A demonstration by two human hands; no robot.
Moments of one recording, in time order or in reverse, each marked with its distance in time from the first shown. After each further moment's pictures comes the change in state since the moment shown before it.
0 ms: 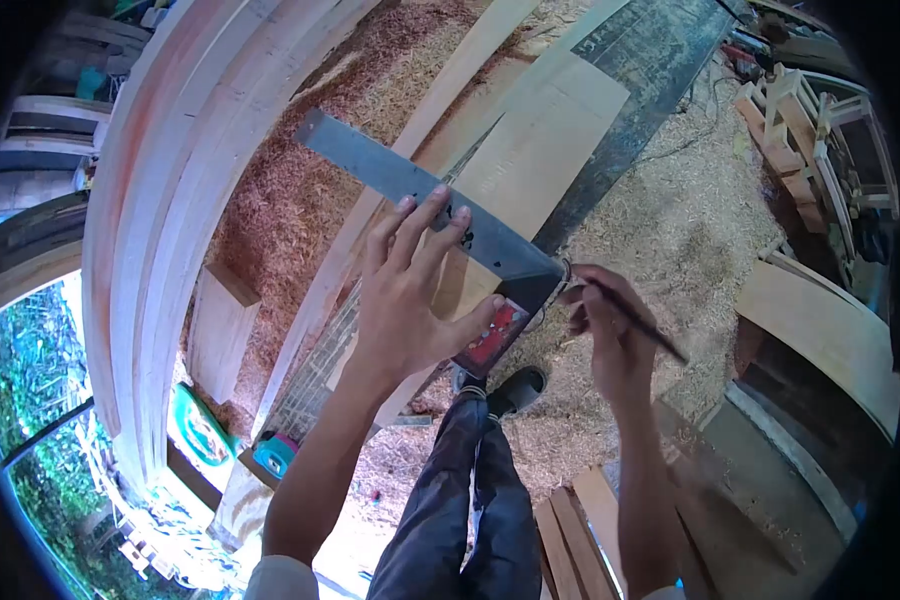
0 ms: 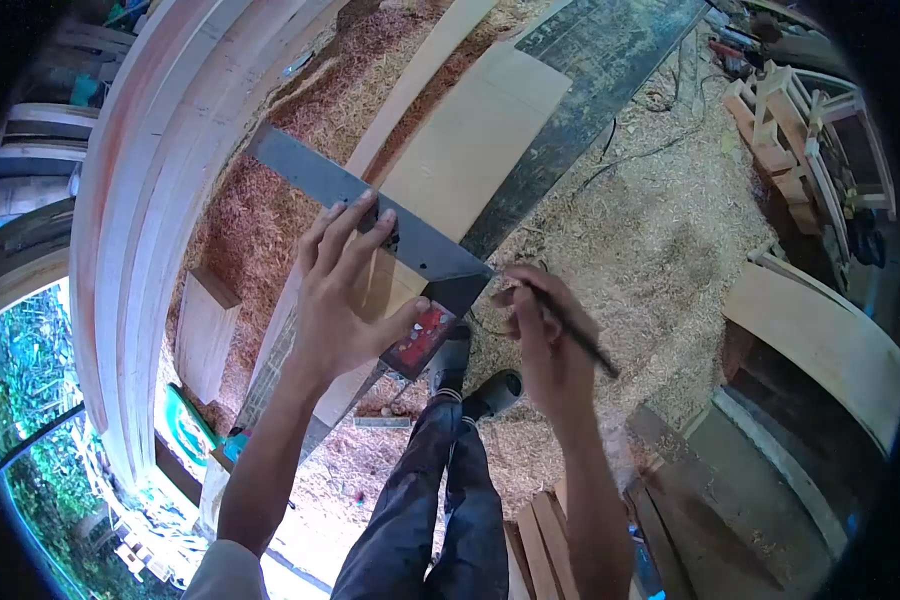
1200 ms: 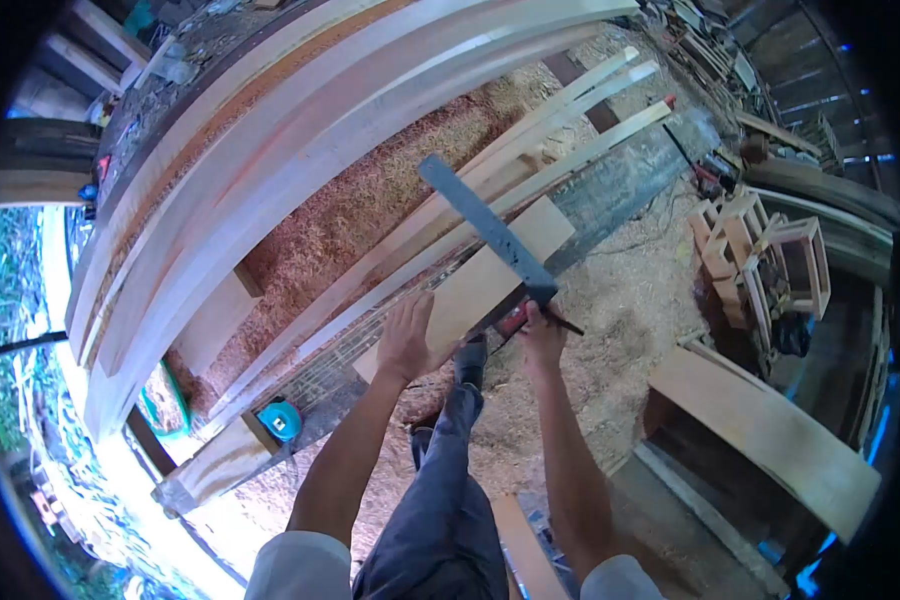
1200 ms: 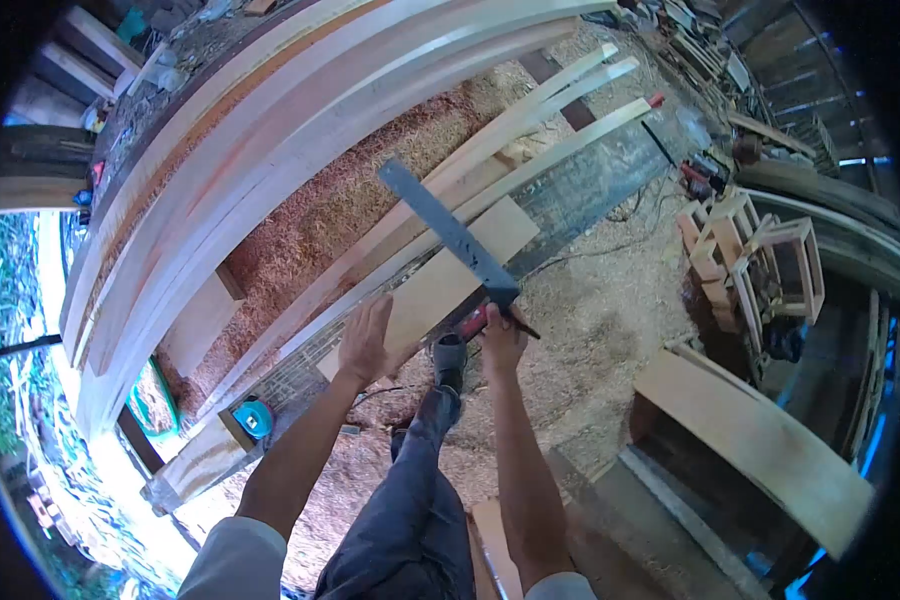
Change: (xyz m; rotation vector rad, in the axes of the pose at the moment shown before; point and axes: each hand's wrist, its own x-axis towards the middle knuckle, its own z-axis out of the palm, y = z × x) left_hand -0.041 0.000 0.004 0.004 0.070 -0.209; right_hand 0.047 0.020 0.009 0.488 0.236 0.405
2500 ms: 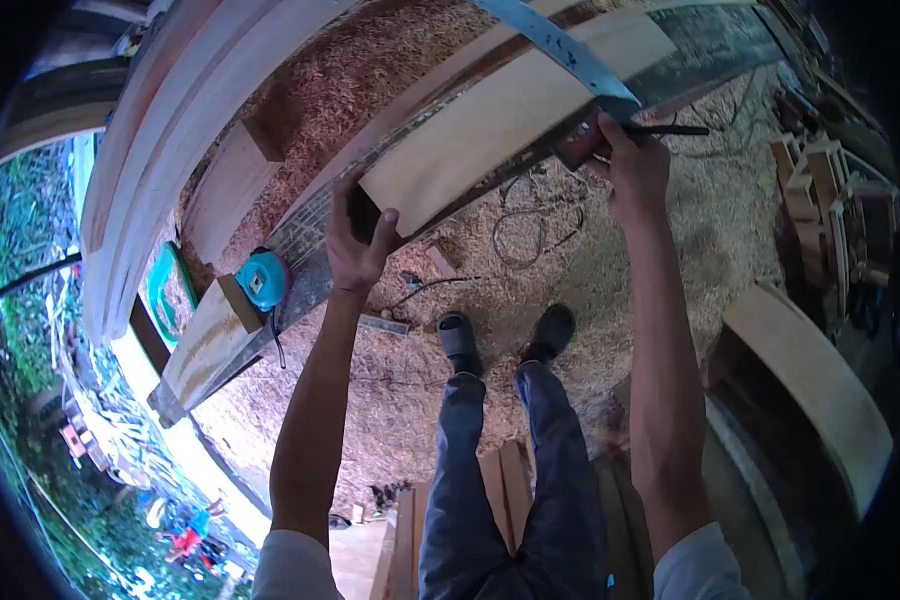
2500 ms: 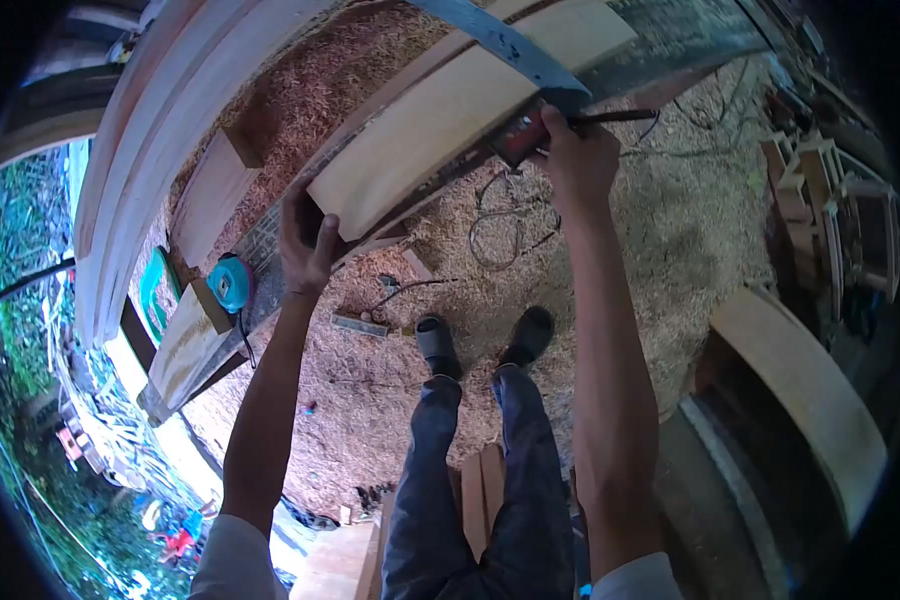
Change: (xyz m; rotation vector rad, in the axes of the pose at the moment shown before) left_hand -0.137 -0.056 -0.001 -0.583 0.344 -0.296; right_hand -0.014 -0.009 0.012 -0.072 -0.276 -0.215
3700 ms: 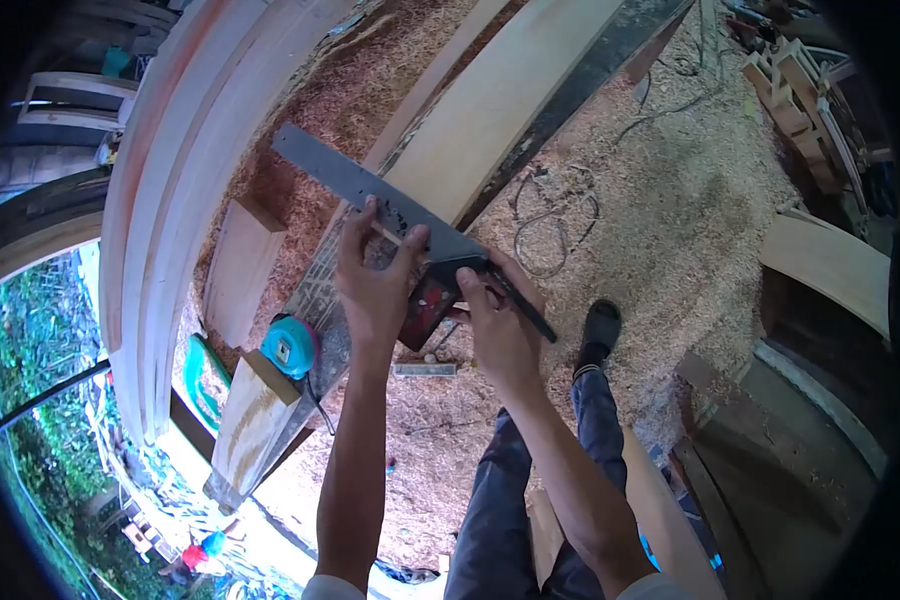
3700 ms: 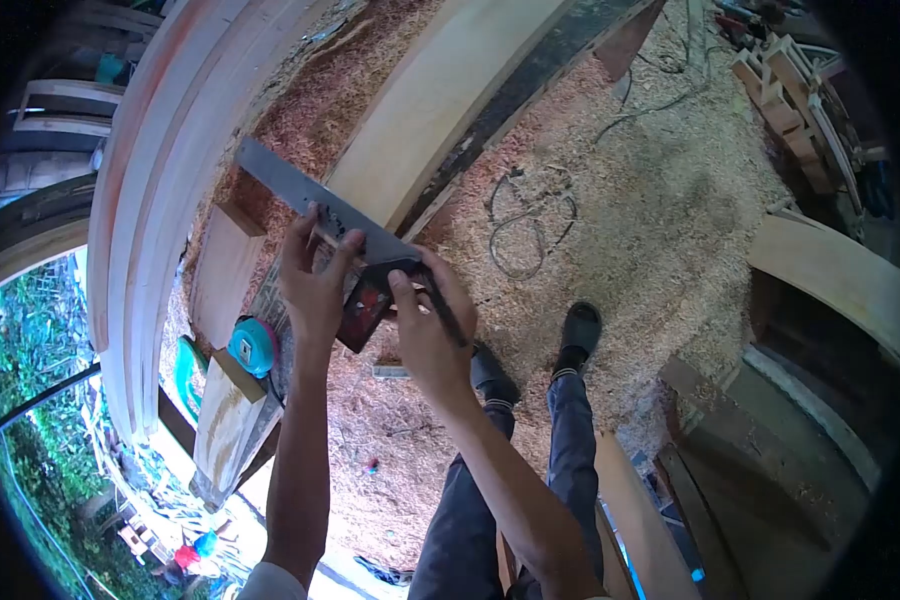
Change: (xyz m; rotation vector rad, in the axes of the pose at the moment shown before) left_hand 0.009 0.021 -0.002 0.224 0.026 0.000; right_hand -0.196 0.083 0.110 0.168 0.036 0.120
